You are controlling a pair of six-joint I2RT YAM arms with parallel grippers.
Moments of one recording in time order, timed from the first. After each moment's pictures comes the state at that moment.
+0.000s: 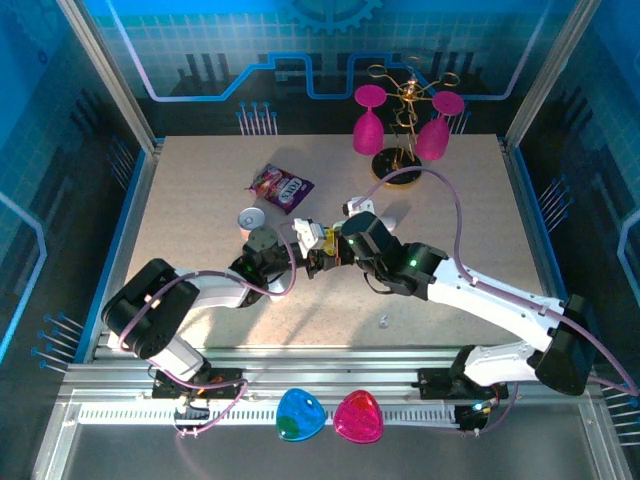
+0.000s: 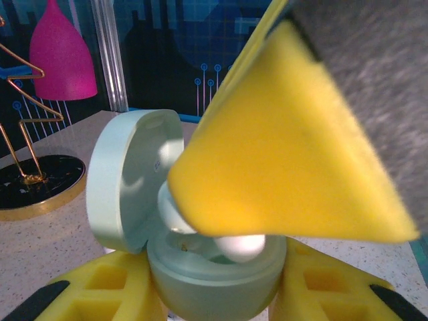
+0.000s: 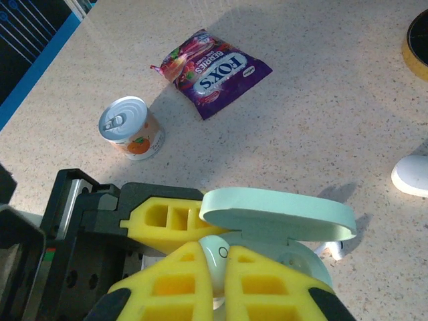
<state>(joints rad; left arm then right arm) -0.60 1.58 0.56 0.97 0.58 0.02 0.94 1.29 1.08 -0.44 0.39 0.57</state>
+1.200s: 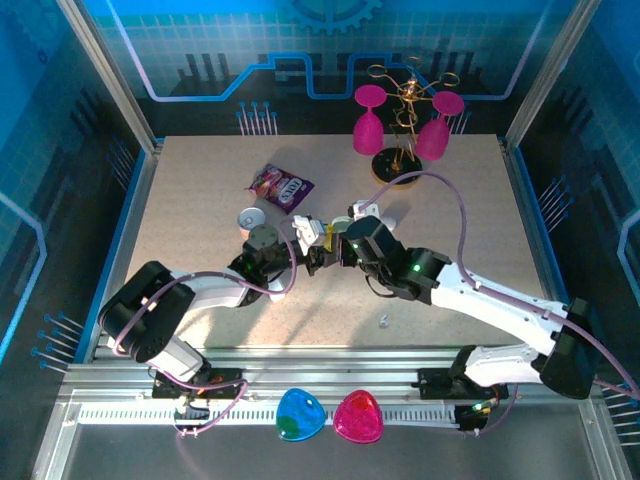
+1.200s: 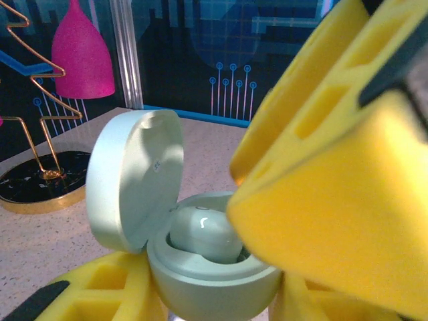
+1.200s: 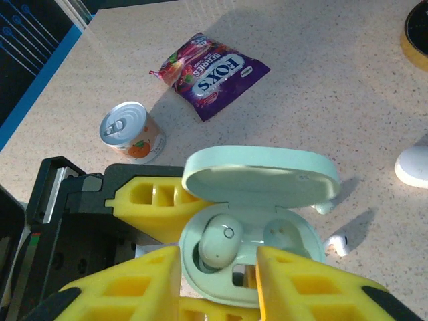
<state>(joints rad) -0.60 1.55 0.58 0.92 0.52 0.02 0.93 1.24 1.01 -0.39 0.39 0.61</state>
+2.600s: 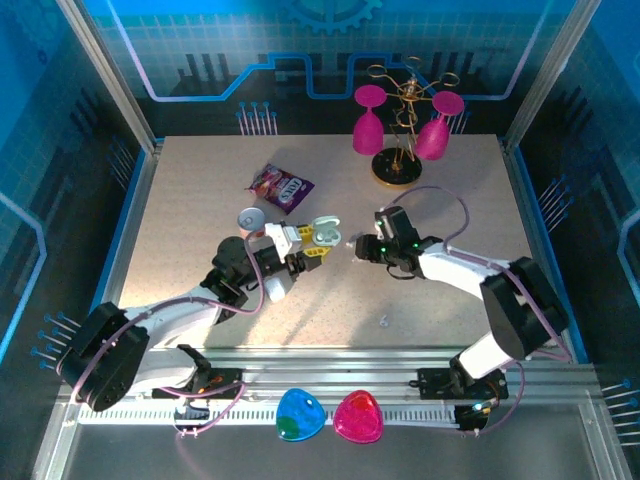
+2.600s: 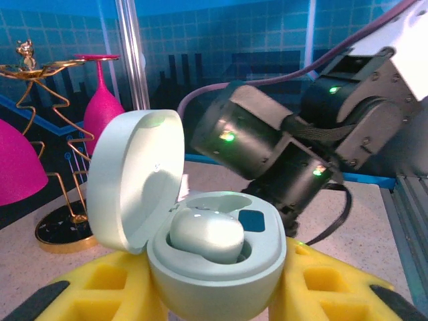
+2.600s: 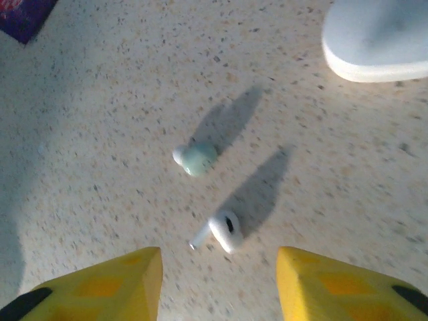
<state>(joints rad) -0.57 1.24 0.44 0.88 0.52 0.02 0.50 1.56 0.82 -0.14 -0.06 0.59</state>
